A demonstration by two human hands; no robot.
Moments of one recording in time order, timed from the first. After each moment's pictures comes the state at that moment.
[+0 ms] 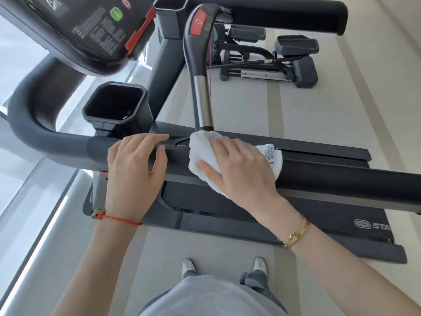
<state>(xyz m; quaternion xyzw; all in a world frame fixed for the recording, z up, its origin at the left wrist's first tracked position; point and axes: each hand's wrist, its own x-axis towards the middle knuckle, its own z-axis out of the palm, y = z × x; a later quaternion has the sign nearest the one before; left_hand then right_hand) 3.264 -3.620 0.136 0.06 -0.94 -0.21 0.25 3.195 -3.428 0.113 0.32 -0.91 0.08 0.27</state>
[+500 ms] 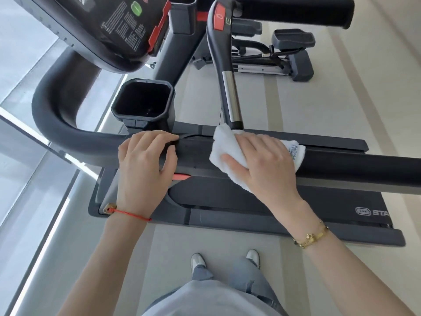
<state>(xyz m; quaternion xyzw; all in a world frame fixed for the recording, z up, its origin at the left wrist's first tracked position) 3.272 -3.684 0.125 0.03 -0.95 -0.20 0.24 3.209 -3.460 0.110 0.27 -0.91 0.11 0.29</state>
